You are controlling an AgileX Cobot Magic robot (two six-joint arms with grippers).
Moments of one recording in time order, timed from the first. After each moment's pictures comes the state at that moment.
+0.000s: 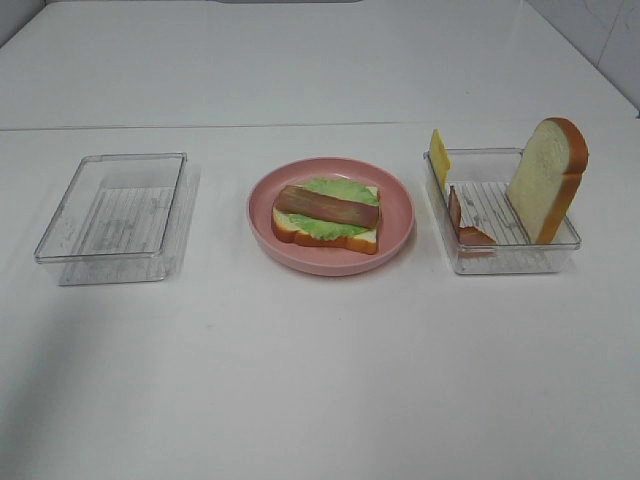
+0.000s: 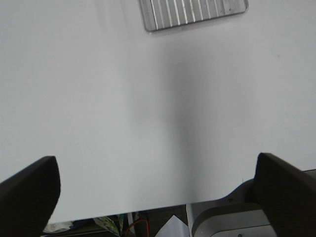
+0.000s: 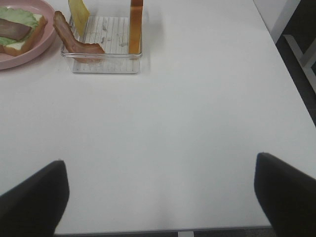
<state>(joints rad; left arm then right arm) -0.15 1.15 -1.09 0.04 1.22 -0.07 -0.06 0.00 -0.46 0.01 1.10 -0.10</state>
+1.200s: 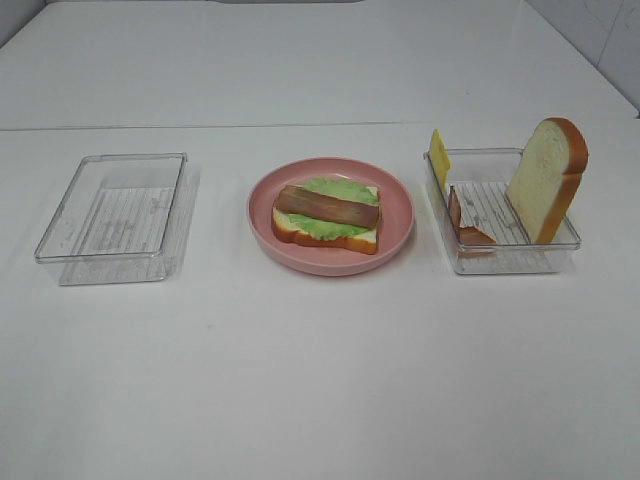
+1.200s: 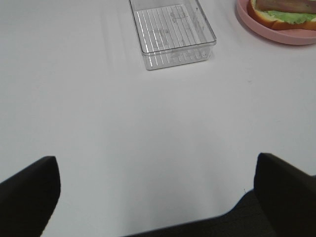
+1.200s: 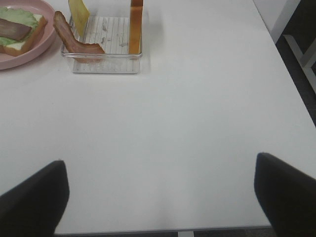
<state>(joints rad) -0.13 0.14 -0.52 0.00 1.09 0.00 -0.06 0.00 -0.46 0.01 1.10 -0.10</state>
